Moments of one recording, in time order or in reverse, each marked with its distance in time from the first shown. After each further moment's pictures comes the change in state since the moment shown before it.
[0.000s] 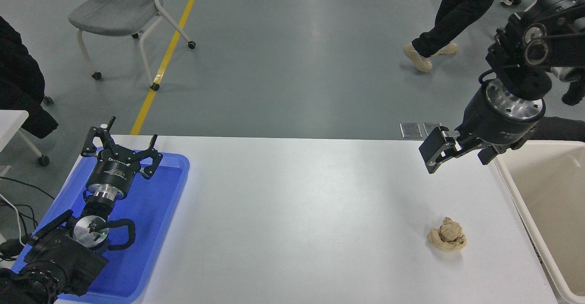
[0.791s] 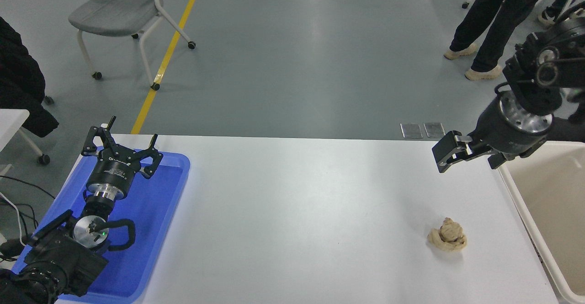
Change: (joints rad) left arm 0.000 0.000 0.000 0.000 0.000 0.000 0.000; right arm -0.194 -0.121 0.032 -0.050 -0.085 -0.141 -0.005
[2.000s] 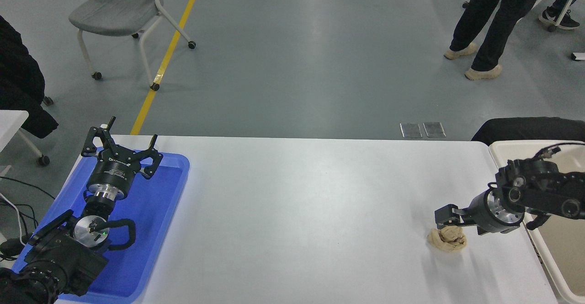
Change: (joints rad) left arm 0.000 -0.001 0.000 0.000 0.000 0.000 0.001; right arm -1.002 -0.003 0.678 -0.512 -0.397 -0.189 0.009
